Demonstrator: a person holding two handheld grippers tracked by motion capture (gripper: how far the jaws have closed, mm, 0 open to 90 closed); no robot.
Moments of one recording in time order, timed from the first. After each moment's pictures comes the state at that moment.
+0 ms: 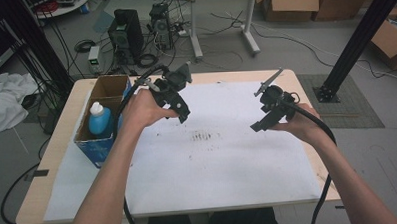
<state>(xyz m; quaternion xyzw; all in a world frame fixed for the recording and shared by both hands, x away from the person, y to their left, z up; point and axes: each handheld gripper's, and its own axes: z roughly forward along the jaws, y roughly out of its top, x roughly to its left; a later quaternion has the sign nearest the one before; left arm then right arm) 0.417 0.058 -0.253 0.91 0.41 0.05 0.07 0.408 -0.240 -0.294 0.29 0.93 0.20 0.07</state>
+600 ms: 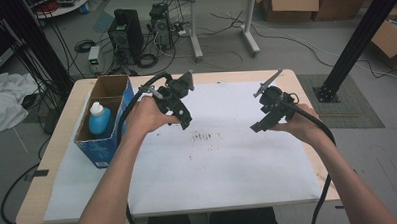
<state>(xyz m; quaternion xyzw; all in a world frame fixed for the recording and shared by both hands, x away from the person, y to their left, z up) 0.415 0.054 -0.270 0.91 0.41 0.04 0.07 0.409 -0.240 -0.296 0.28 0.93 0.20 0.07</state>
